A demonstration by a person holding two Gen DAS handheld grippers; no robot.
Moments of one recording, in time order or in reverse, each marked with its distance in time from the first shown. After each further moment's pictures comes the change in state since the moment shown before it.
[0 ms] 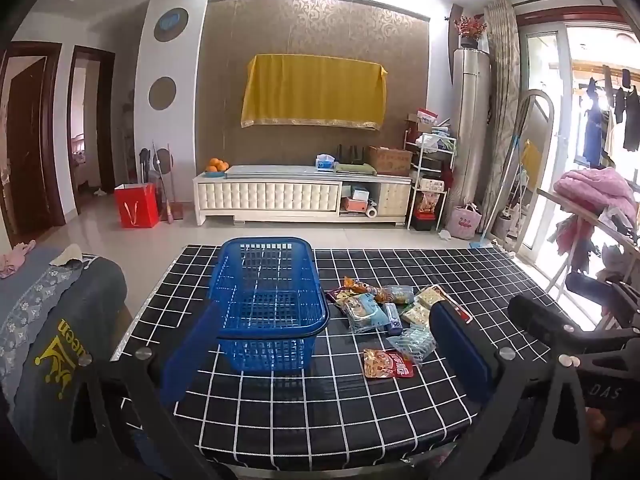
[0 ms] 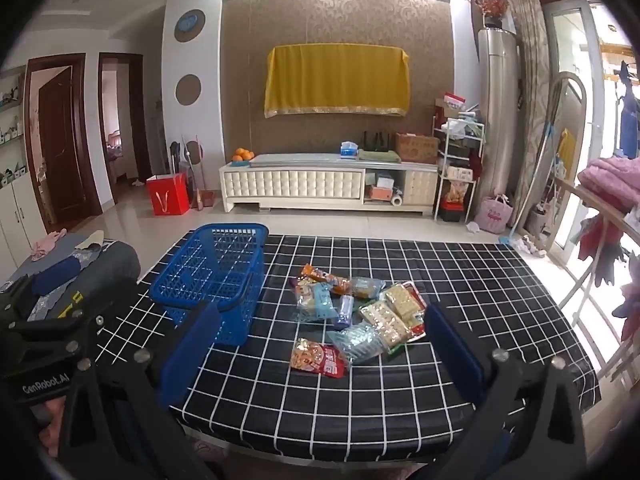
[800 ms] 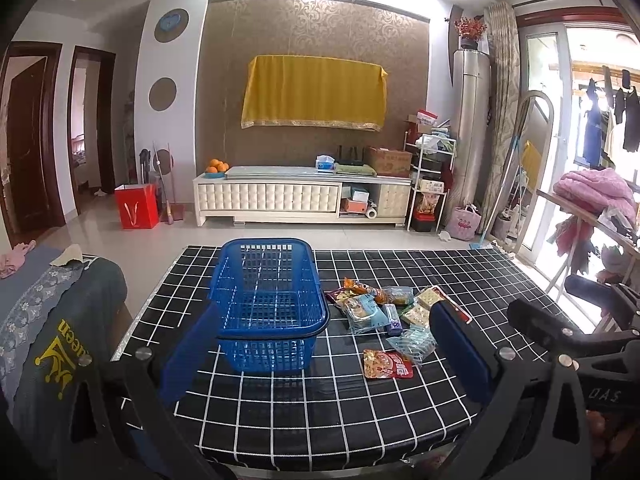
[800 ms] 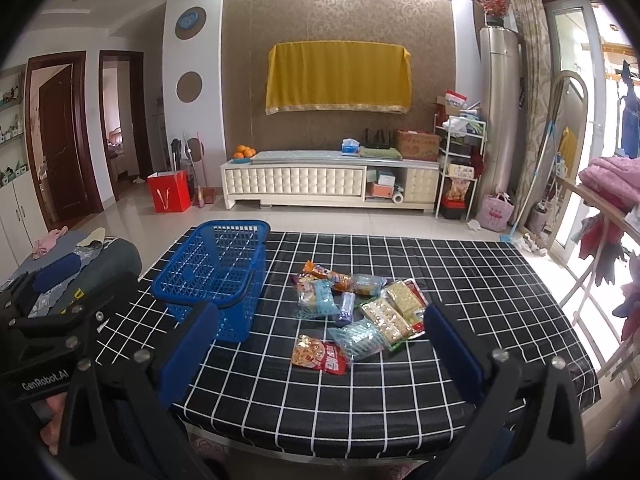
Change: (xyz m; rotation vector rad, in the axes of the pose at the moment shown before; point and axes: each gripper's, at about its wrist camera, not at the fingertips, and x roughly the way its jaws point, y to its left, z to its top) left arm -0.001 0.001 0.000 -0.002 -0.003 -0.003; right arm 0.002 0.002 -0.002 -0.002 0.014 0.000
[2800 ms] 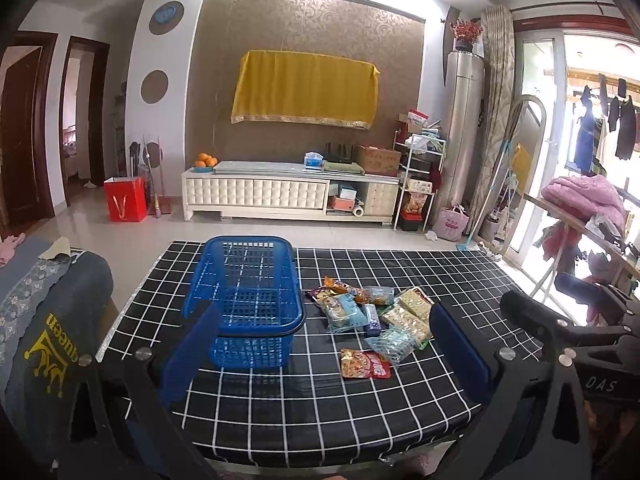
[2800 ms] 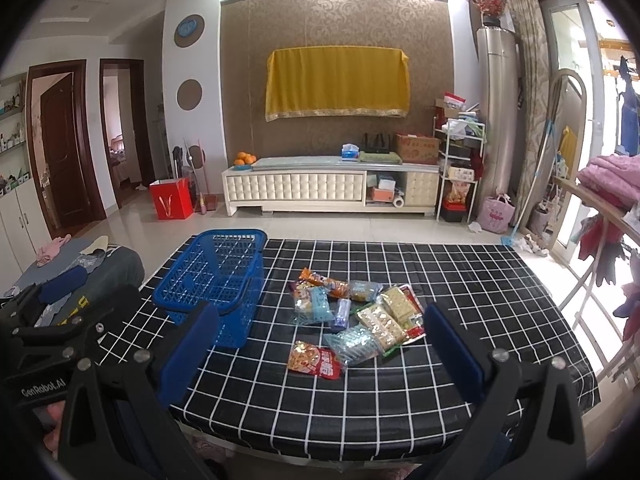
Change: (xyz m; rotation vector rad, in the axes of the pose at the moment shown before) left arm 0.007 -0.016 0.008 -0.019 0.018 -0.049; right arm -0.006 -0.018 0.012 0.019 -0.011 0.014
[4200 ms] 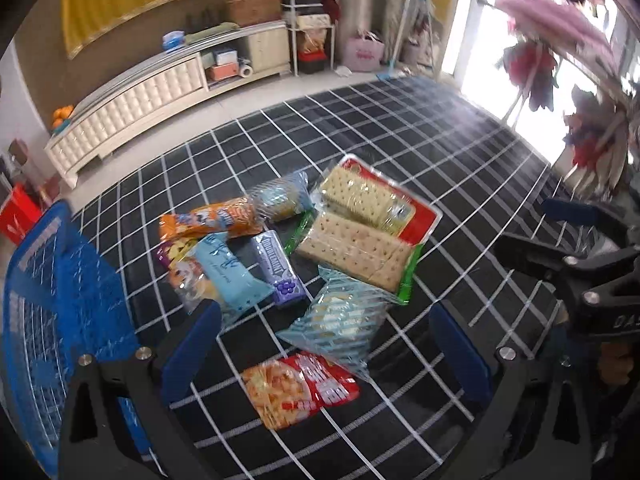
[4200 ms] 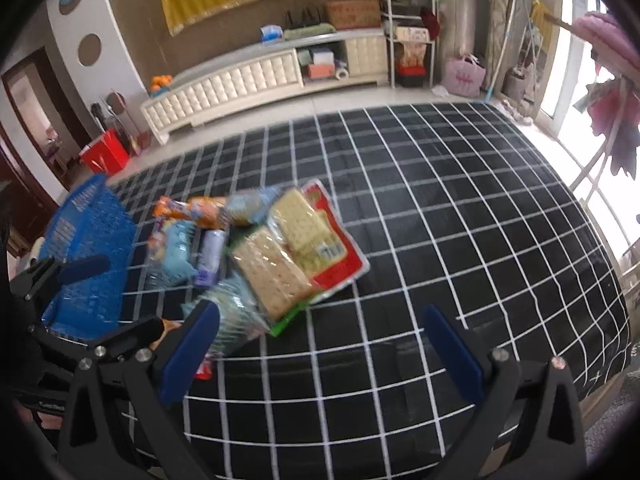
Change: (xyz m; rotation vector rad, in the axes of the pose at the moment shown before) left arm 0.308 -0.120 -0.041 0.393 0.583 -0.277; right arm 0.202 -0.173 -0.049 0.244 0.456 -0.083
